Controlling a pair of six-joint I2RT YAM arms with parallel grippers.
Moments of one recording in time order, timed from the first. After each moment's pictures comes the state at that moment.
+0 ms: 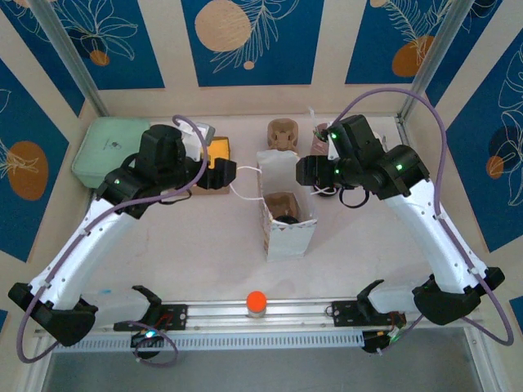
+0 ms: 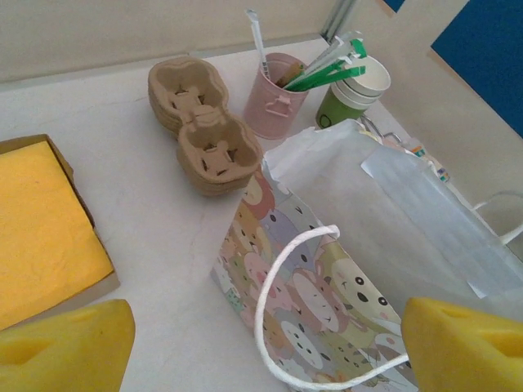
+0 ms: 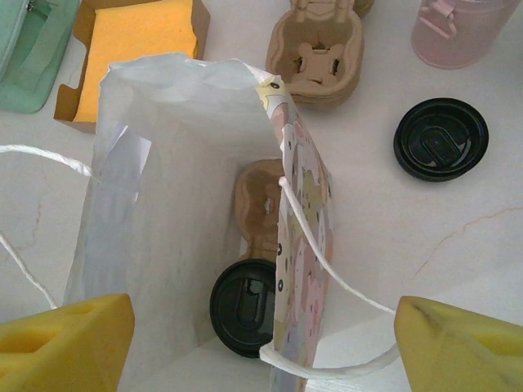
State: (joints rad) left arm -0.57 1.19 1.44 -0.78 0.18 -0.26; right arm 0.59 1.29 1.73 -1.31 0.05 0.48
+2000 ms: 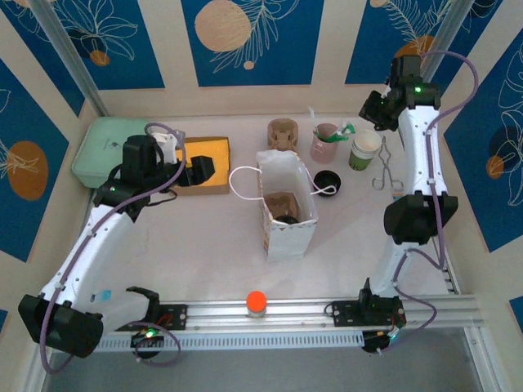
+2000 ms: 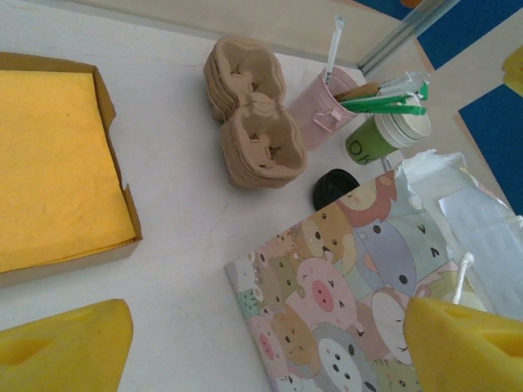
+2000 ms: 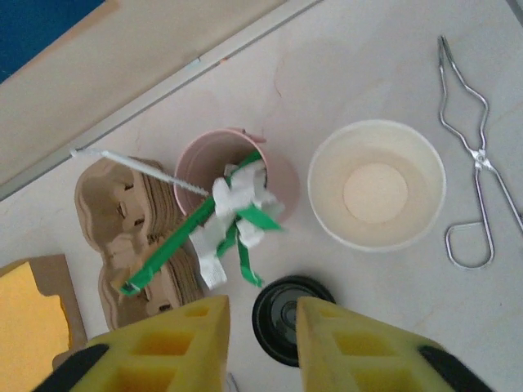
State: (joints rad) left arm -0.27 1.12 1.14 -0.56 0.42 -0.42; right arm -0.06 1.94 2.27 -1.26 -0.11 0.44
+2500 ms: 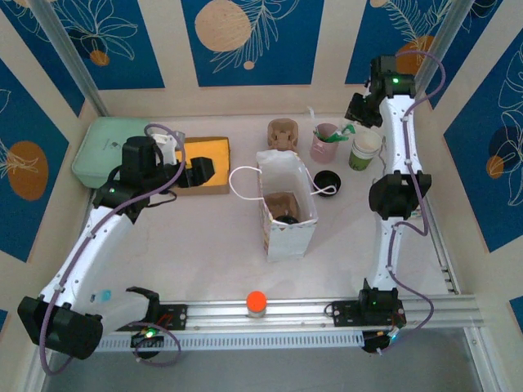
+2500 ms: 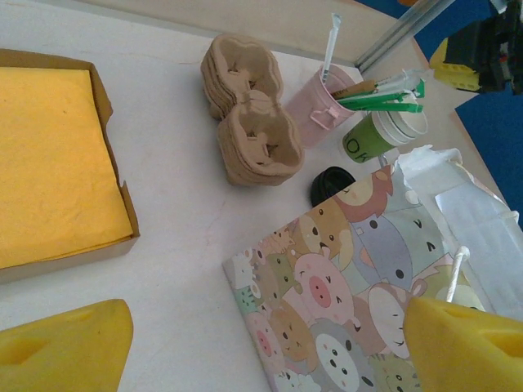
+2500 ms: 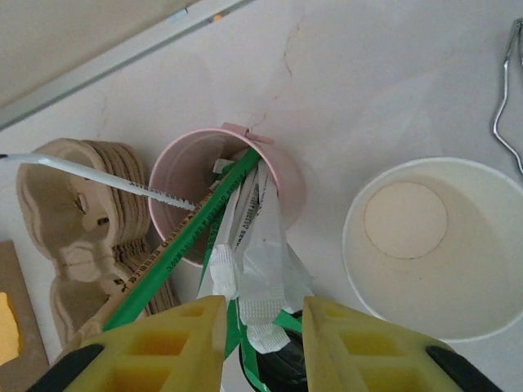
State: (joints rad) left arm -0.27 1.11 1.14 -0.56 0.42 -0.42; right arm -0.02 2.27 2.61 -1.43 -0.11 0.36
